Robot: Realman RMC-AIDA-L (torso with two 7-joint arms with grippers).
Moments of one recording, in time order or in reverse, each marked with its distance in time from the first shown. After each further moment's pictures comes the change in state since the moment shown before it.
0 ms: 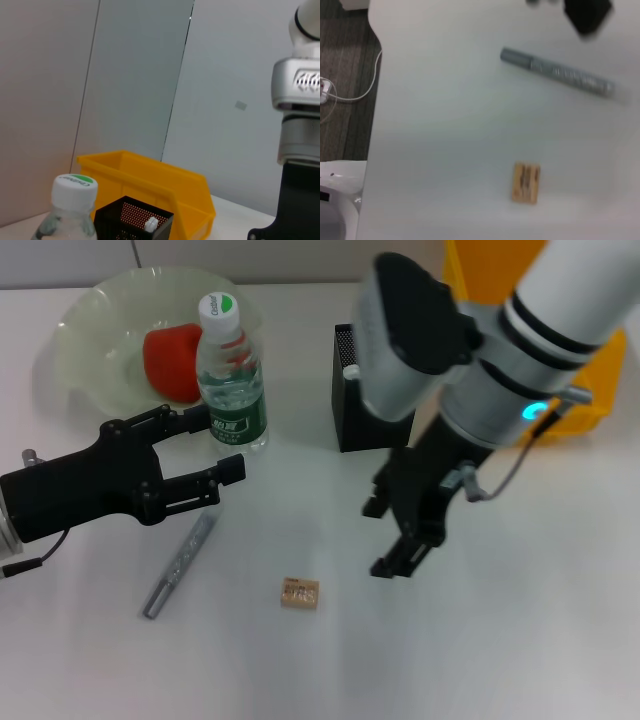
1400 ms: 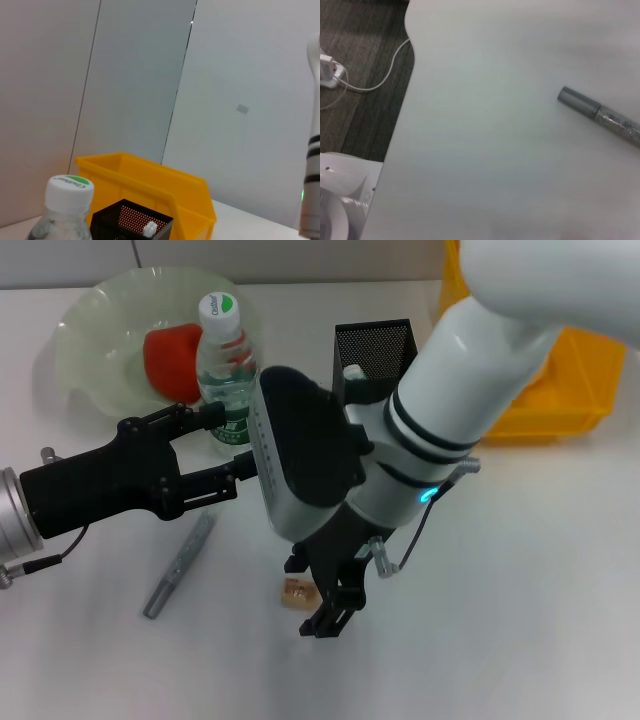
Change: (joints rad) left arm -0.014 -0.024 0.001 -0.013 0.000 -0.022 0.003; right arm 0.035 0.004 -0.429 0.092 0.259 0.326 0.006
